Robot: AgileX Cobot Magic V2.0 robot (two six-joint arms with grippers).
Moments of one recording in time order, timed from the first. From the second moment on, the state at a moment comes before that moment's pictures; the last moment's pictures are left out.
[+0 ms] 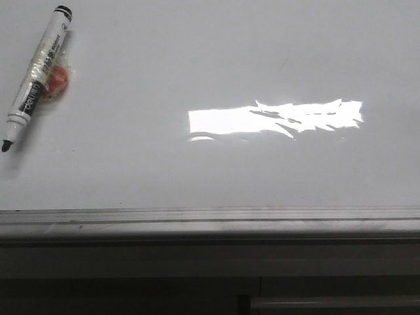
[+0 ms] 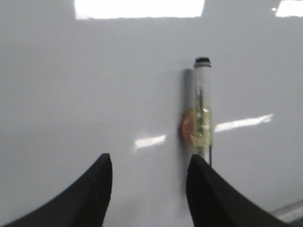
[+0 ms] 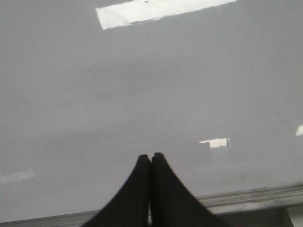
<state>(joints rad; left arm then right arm) -0.44 0.57 -0.50 -0.04 0.40 -0.15 -0.10 0.22 -0.47 0.04 0.68 0.09</state>
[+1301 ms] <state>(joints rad) -0.63 0.94 -0.43 -0.11 0.03 -0.14 -0.07 0.22 -0.47 0.04 0.68 0.09</state>
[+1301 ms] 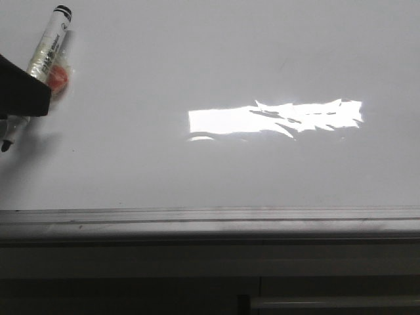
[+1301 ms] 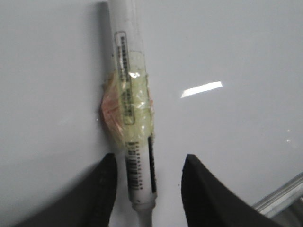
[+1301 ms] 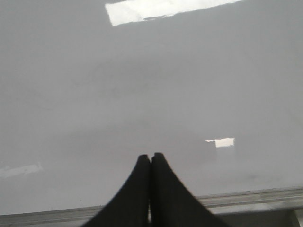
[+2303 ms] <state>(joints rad) -0.96 0.81 -0.43 0.47 0.00 -0.14 0.38 0.40 -0.52 0.59 0.73 -0.70</state>
